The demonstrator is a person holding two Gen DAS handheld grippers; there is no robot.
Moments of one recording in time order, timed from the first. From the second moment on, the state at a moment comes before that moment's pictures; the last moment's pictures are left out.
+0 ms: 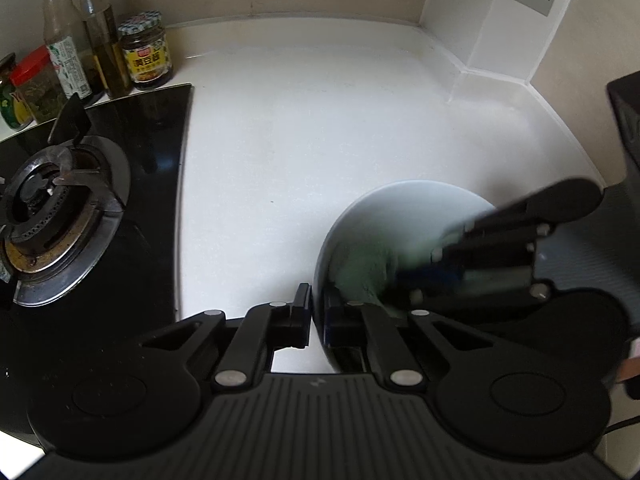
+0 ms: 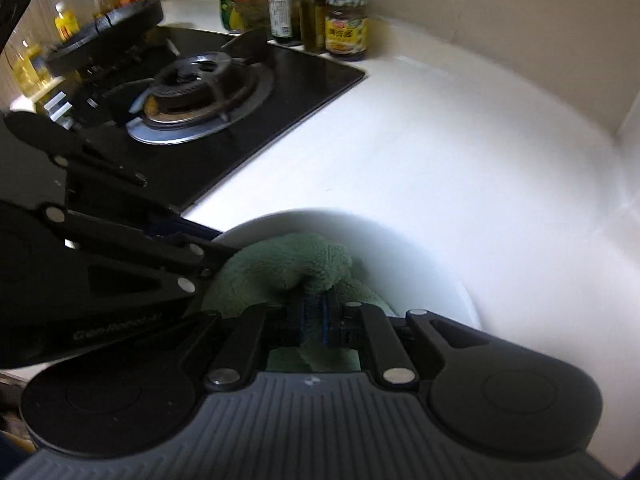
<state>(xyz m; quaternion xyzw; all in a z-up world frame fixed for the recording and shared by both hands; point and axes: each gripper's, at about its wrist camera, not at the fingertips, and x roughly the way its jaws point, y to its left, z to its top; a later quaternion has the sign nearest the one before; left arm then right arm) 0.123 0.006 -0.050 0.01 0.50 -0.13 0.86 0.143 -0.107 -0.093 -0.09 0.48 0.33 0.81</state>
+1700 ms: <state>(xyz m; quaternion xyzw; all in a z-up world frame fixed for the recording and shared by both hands) 0.116 -0.022 -0.055 0.10 0.47 -0.10 0.87 0.057 -0.193 -0.065 -0.33 0.44 0.33 0.76</state>
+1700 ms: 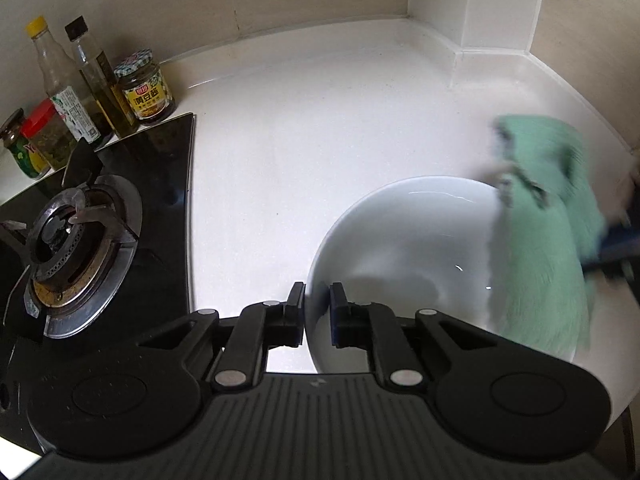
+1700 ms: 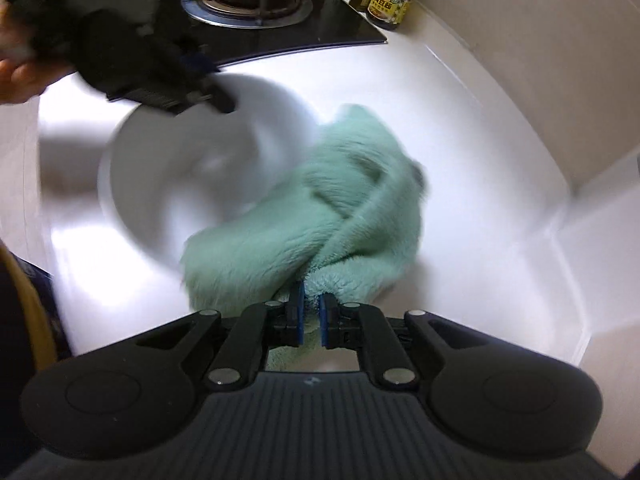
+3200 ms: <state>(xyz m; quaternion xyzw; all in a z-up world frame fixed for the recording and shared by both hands) 0.116 -0.010 -0.052 0.11 0.47 -0.15 0.86 0.069 -0.088 -0.043 -0.54 0.24 0.44 0.68</state>
